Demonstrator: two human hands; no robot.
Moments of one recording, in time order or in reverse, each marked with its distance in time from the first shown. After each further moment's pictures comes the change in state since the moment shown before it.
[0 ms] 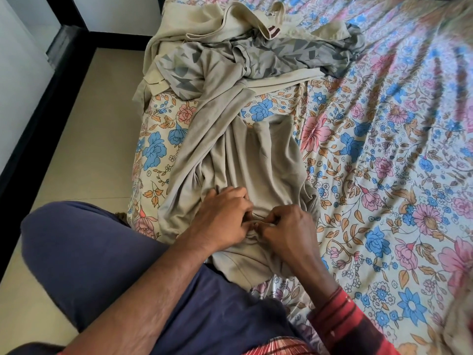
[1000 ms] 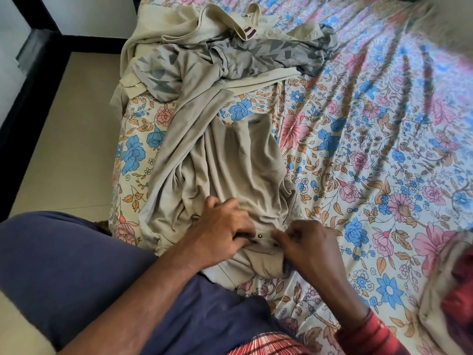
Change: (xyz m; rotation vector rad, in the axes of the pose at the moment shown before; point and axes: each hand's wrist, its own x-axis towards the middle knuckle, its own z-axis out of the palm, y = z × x) left_hand -0.009 0.010 0.019 -0.139 0.086 0.303; right_hand -0.034 0.055 -0.034 0.026 0.099 -0.018
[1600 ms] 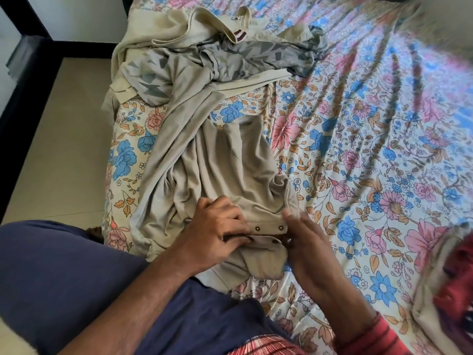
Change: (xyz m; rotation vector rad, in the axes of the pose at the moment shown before) left_hand -0.001 -0.002 0.002 -0.096 0.159 0.084; right_hand -0.005 -0.008 -0.004 1.379 -0.198 0.344
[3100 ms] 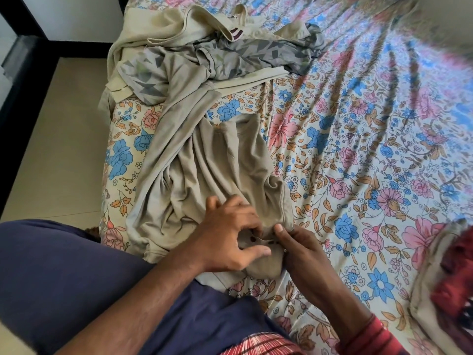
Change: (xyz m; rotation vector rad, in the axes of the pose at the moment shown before) left_hand 0.015 0.023 0.005 0.005 -0.096 -0.050; right_hand 0.000 0.019 -0.021 -0.160 -0.133 -0.004
